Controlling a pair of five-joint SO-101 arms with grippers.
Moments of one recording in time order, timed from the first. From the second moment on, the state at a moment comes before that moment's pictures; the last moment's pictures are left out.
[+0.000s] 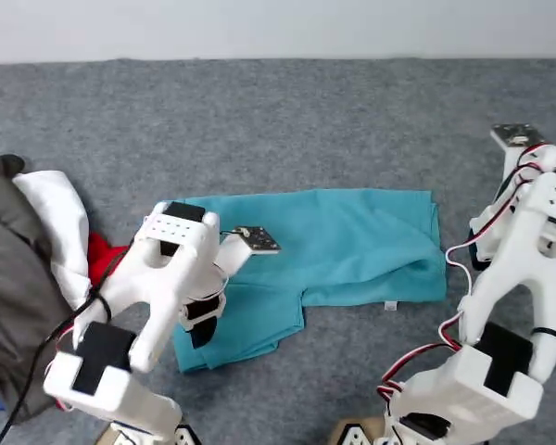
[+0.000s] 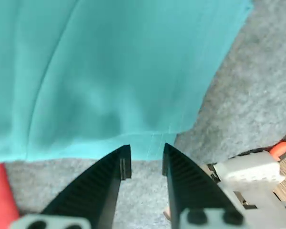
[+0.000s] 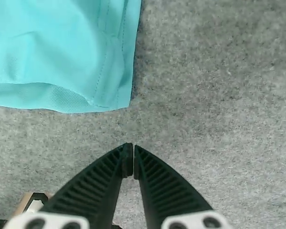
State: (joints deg) left arm 10.5 4.3 31.0 91.6 -34.0; right arm 25.9 5.5 -9.2 100.5 31.3
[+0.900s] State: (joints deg) left arm 23.8 8.5 31.0 90.9 -26.6; right arm 20.3 5.5 -9.2 100.5 31.0
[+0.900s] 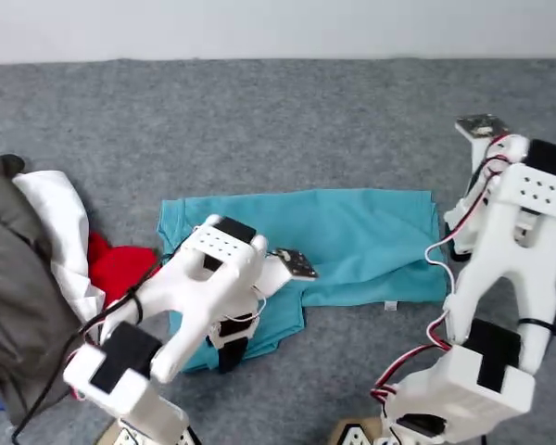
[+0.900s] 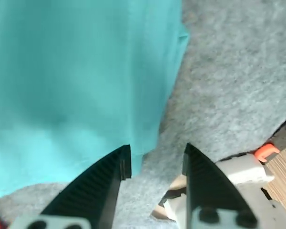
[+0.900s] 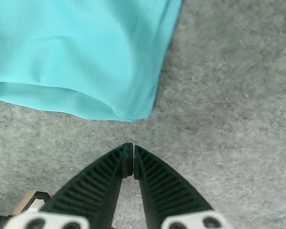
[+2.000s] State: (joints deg) left arm 21.0 7.9 29.5 95.3 -28.3; right arm 24.0 1.2 -9.2 100.5 31.1
